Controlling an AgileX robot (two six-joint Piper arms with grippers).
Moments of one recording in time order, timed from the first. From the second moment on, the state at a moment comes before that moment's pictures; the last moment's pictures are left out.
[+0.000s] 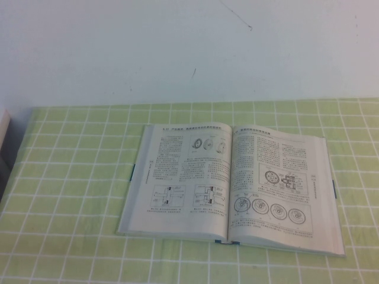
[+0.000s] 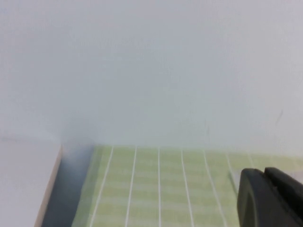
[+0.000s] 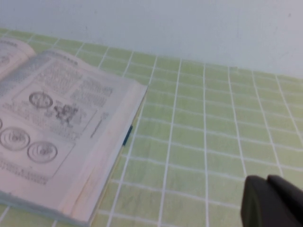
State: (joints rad) right arm 0.01 -0.01 0.03 0.06 0.34 -0.20; left arm -0.06 -0.01 0.02 -0.09 0.04 -0.09
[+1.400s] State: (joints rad) right arm 0.01 0.25 -0.42 0.09 0.43 -0.30; left arm -0.06 0.53 -0.76 -0.06 0.60 -0.02
